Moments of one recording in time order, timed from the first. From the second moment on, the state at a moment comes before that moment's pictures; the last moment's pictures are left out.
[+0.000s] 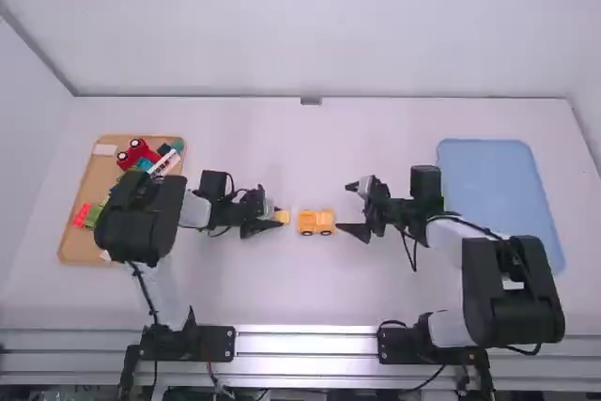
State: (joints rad) left arm -0.06 1.94 0.65 0.23 1.04 1.10; right arm 0.09 1.55 0.52 0.18 -1.11 -0.83
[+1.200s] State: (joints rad) left arm -0.24 1.81 0.65 0.23 0.96 0.89; right arm 0.22 2.12 0.81 0.07 -1.16 -1.21
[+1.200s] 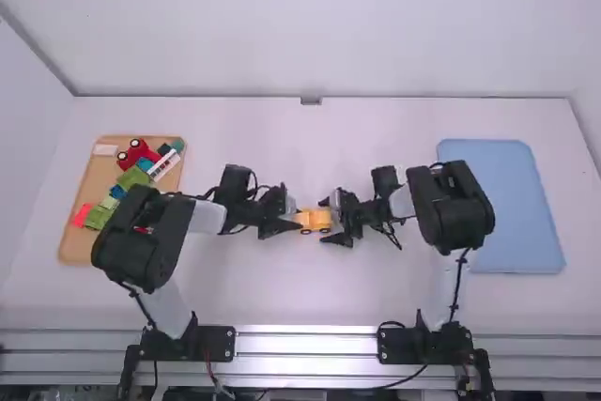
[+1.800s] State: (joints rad) left arm -0.25 1.89 0.71 0.23 0.97 0.88; right arm 0.27 2.12 0.82 0.08 -1.13 -1.25
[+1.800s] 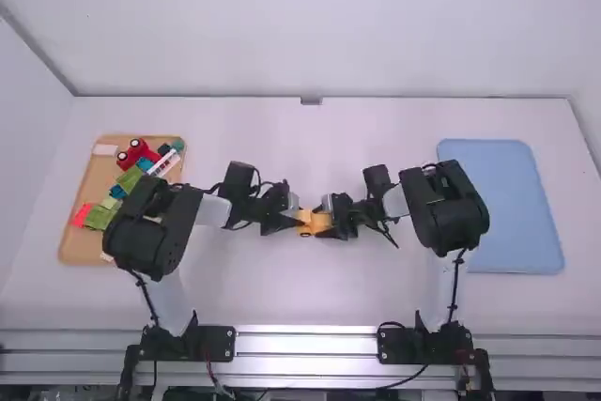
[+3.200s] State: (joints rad) left arm -0.28 1.91 0.72 0.24 0.94 0.88; right arm 0.26 2.12 0.82 0.08 -1.13 -1.22
